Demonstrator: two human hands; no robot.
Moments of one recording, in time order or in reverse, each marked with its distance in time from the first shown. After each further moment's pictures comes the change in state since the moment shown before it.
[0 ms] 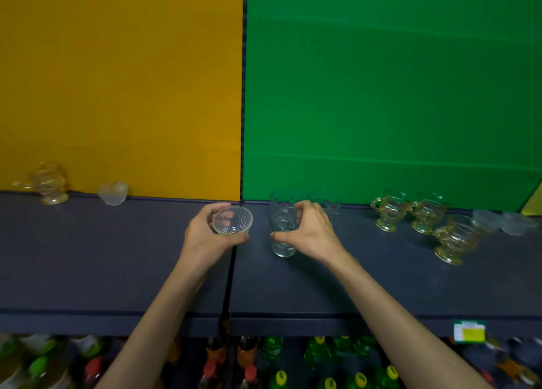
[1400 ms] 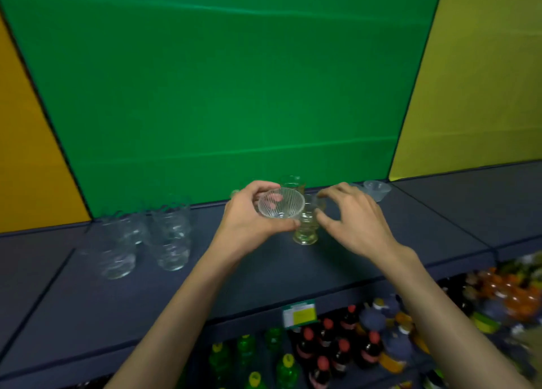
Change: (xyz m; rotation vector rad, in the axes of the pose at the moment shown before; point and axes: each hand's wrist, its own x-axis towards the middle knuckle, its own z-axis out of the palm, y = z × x) left_hand -0.074 0.147 0.337 -0.042 -0.448 0.228; right_hand -0.052 0.270 -0.251 -0.455 0.292 -0.068
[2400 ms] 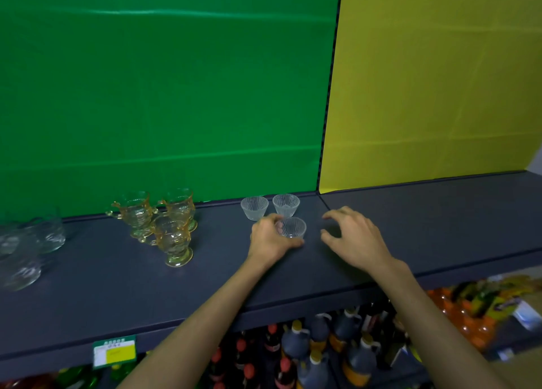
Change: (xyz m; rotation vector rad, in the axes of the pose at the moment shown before) left_hand 0.102 -0.011 0.335 0.357 0.024 -0.263; right_hand 0.016 0.308 -0.026 0.043 -0.195 0.067
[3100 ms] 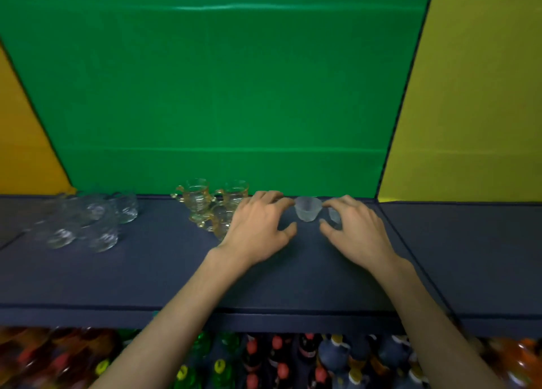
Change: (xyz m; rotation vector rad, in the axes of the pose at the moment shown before) left_hand -0.039 -0.006 -0.132 0.767 0.135 0.327; right_hand 0.038 -0.089 0.021 0.077 0.038 -0.239
